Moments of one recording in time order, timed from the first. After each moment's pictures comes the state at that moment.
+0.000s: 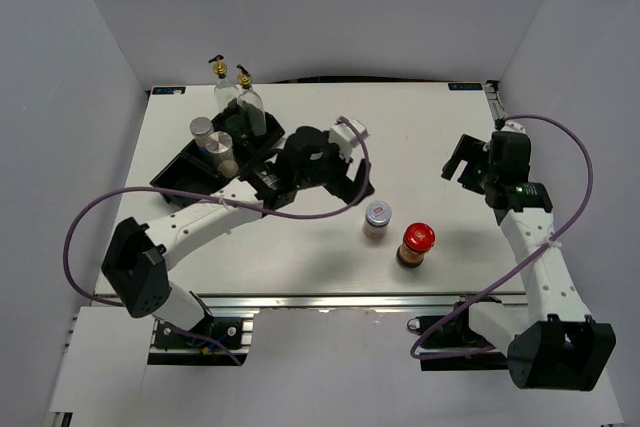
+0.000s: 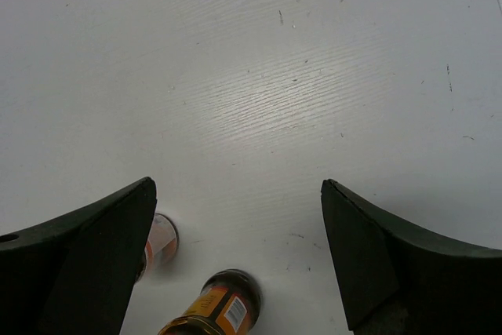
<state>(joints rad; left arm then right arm) -0.82 1.49 1.22 -0.15 0.18 -0.14 0.02 1.05 0.95 -0.56 0.01 0.34</state>
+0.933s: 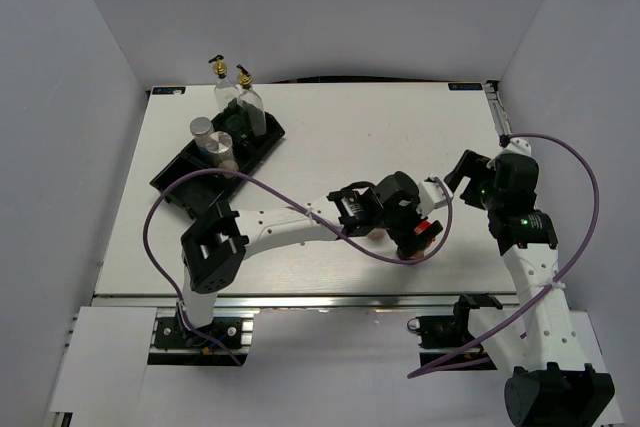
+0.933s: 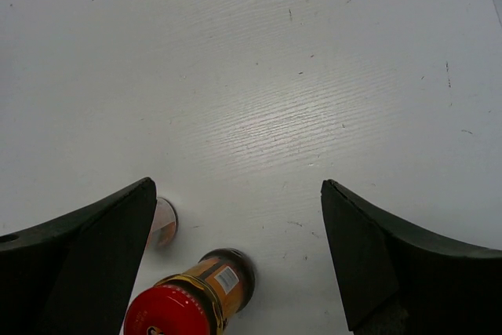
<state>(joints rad) -1.17 1.90 1.52 -0.25 0.08 -0.02 0.01 0.82 0.82 -0.55 -0.02 0.32</state>
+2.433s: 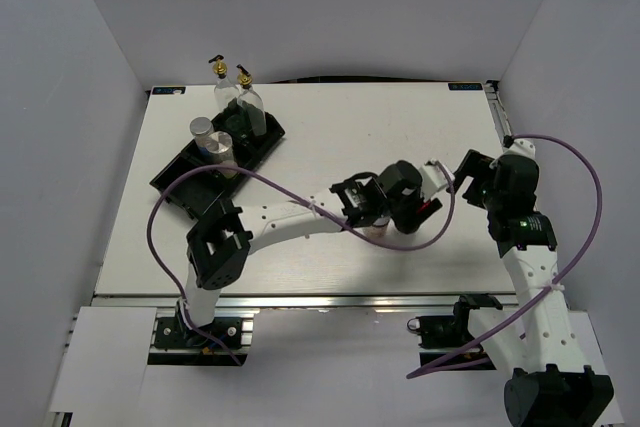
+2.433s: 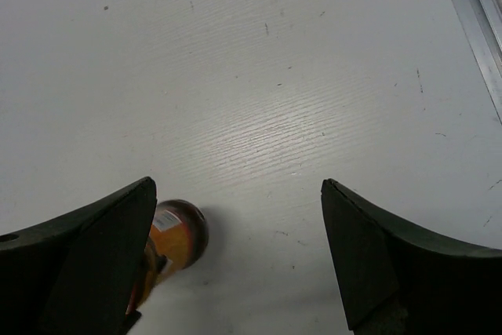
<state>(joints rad) -1.15 1.95 1.61 -0.25 -0.10 0.04 0.01 0.80 0.80 -0.52 0.04 0.32</state>
